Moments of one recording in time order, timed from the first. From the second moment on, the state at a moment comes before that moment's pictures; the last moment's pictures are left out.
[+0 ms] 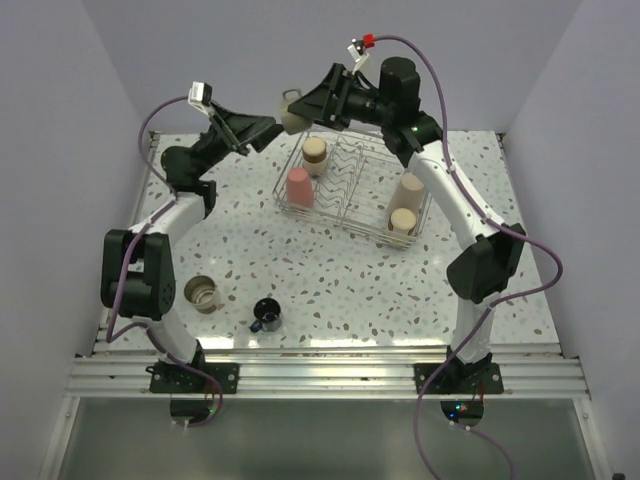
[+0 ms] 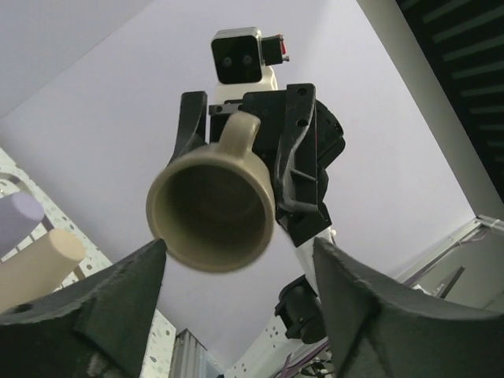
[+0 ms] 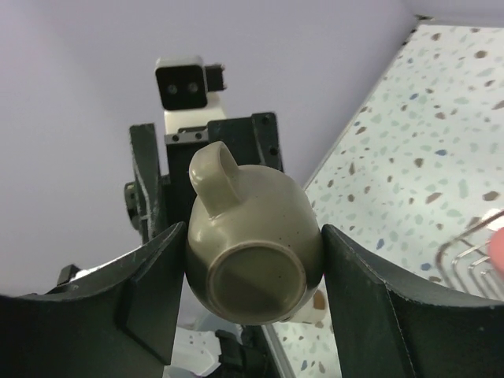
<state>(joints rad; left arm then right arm) -0.10 1.74 1.20 1.27 0.83 -1.68 0.46 1.94 2.11 -0.21 -0.66 0.87</state>
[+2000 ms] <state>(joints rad) -0.09 1.57 1.34 -0.52 0.22 -0.41 0.33 2.48 2.40 -0.87 0.28 0.30</state>
